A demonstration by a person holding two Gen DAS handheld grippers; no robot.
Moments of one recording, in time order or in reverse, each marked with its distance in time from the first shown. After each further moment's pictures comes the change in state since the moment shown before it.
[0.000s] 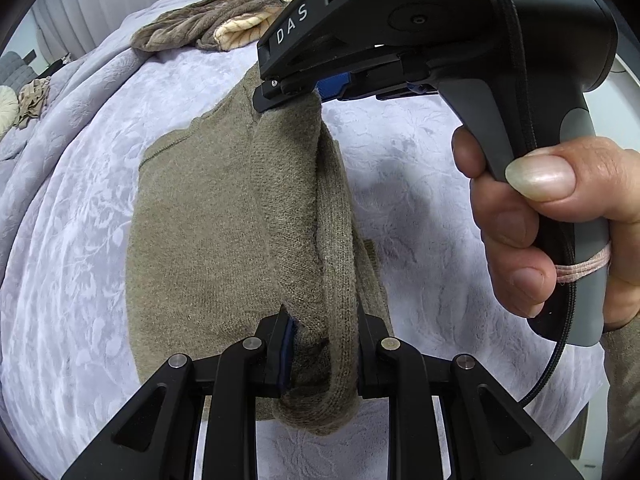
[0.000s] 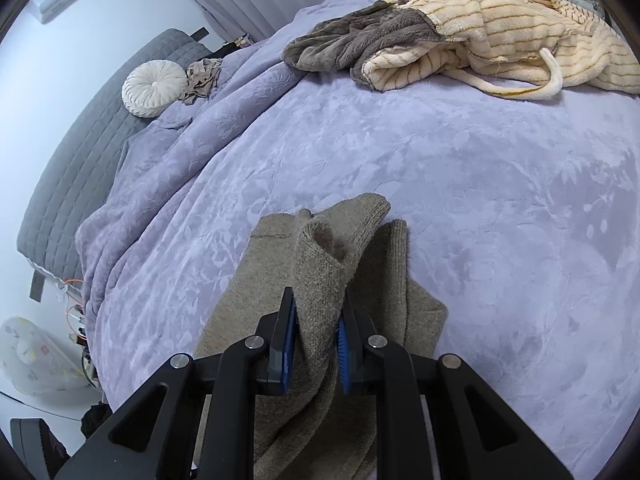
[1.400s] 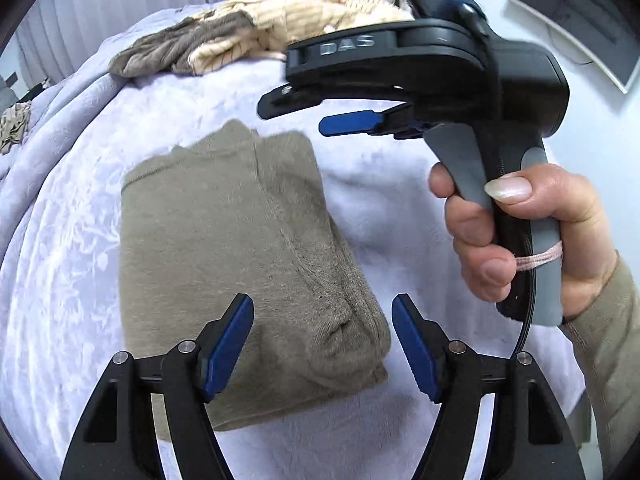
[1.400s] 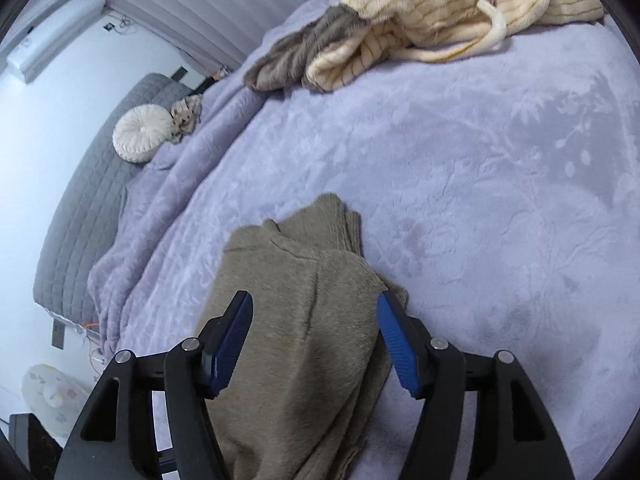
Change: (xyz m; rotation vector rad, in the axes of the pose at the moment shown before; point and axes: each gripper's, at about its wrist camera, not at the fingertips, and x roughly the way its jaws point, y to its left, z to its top) left arm -0.014 -0.003 -0.005 0.055 -0.089 -0.051; right arm -0.011 -0.057 -0.023 0.165 -0.100 0.080
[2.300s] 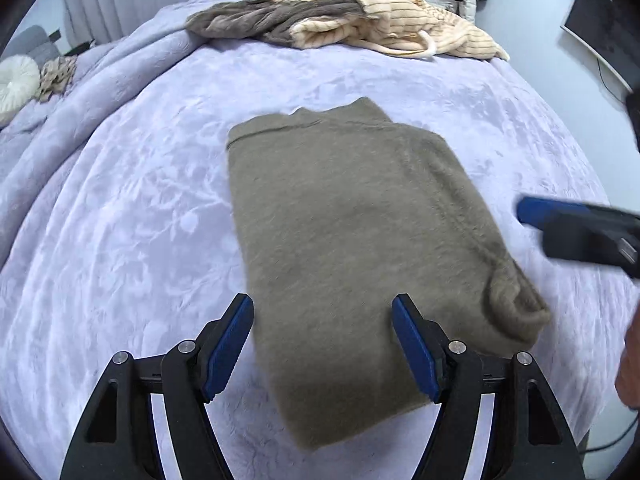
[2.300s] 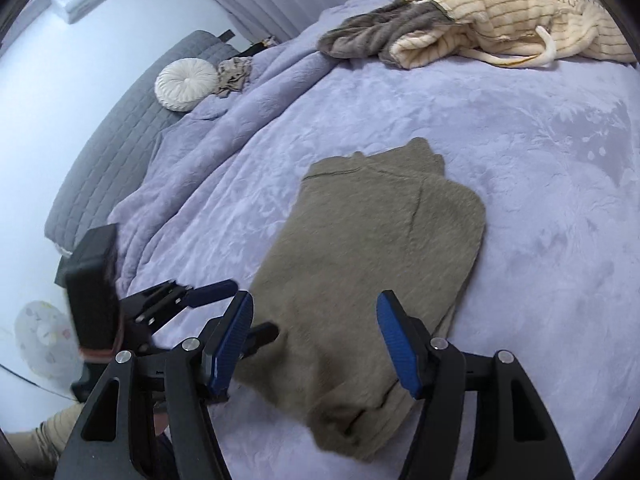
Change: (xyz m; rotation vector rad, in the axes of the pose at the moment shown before) left arm 0.006 0.084 -0.026 -0.187 0.024 0.127; right arm -0.026 0.079 -0.077 -0.175 0.088 0.054
